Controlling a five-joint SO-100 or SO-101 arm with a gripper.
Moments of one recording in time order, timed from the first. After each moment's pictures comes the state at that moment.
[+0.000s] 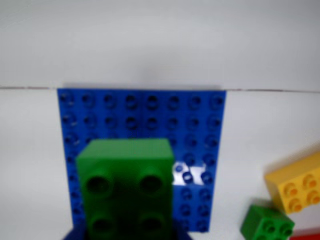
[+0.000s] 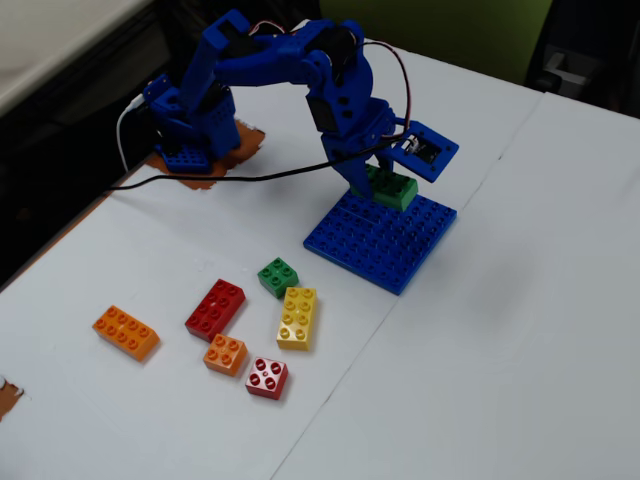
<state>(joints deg) 0.0 53.8 26.7 96.3 -90.8</state>
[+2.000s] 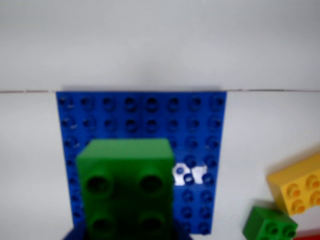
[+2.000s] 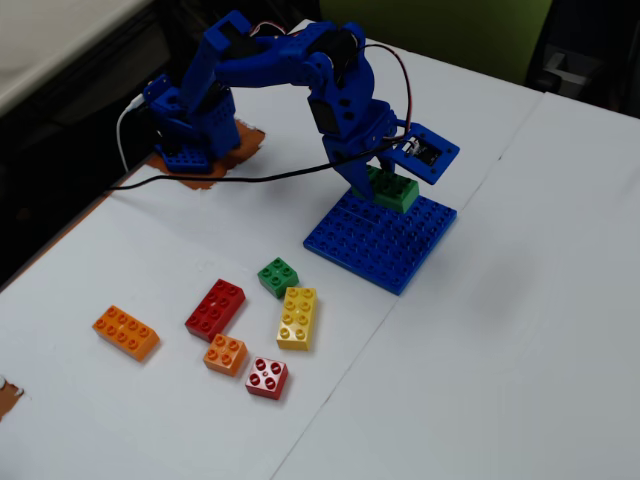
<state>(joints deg) 0.0 53.2 26.5 96.0 -89.9</state>
